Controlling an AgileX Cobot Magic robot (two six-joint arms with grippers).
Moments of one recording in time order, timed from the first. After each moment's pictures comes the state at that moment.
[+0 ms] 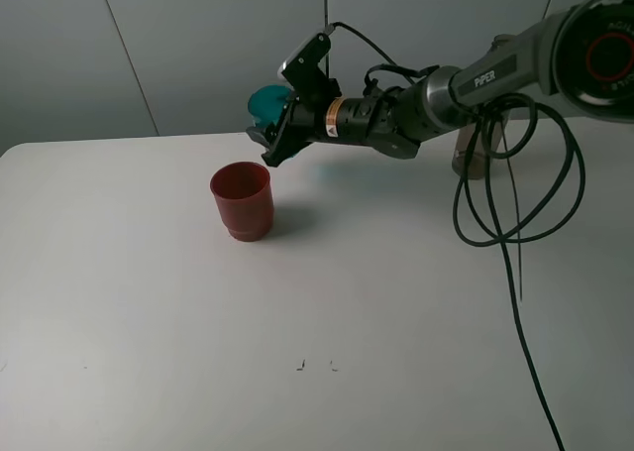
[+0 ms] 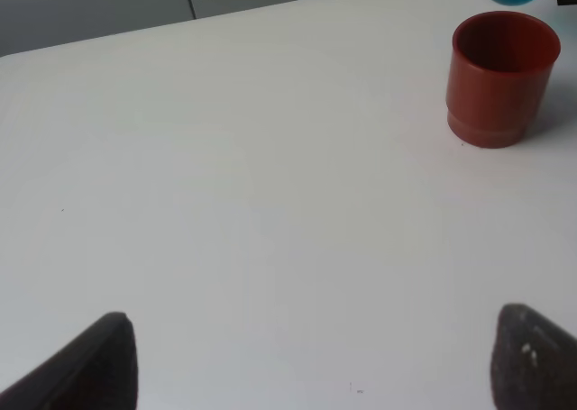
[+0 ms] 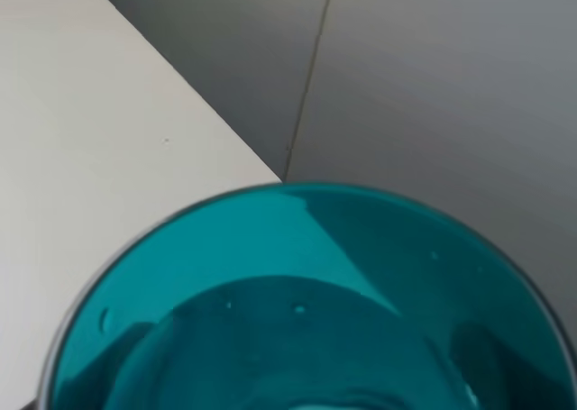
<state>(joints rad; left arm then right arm) -0.03 0.00 -0.52 -0.07 1.09 0.14 0.50 2.38 -1.51 -0.77 -0.56 0.31</state>
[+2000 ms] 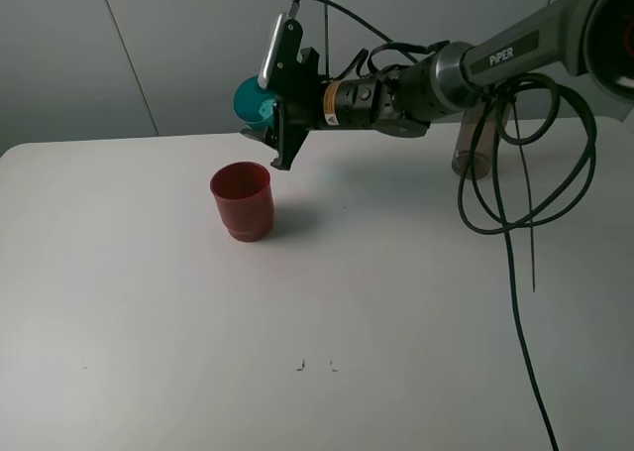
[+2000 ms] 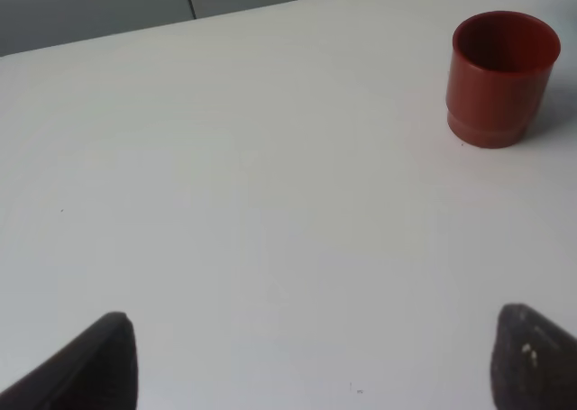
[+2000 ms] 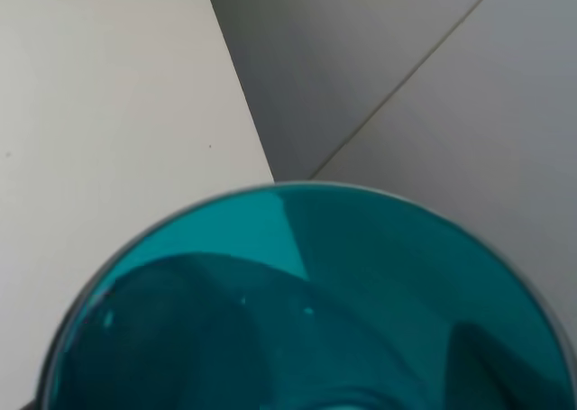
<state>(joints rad) -0.03 0.00 -0.52 -0.07 1.09 0.14 0.50 2.31 -1.51 -0.99 -0.56 0.07</state>
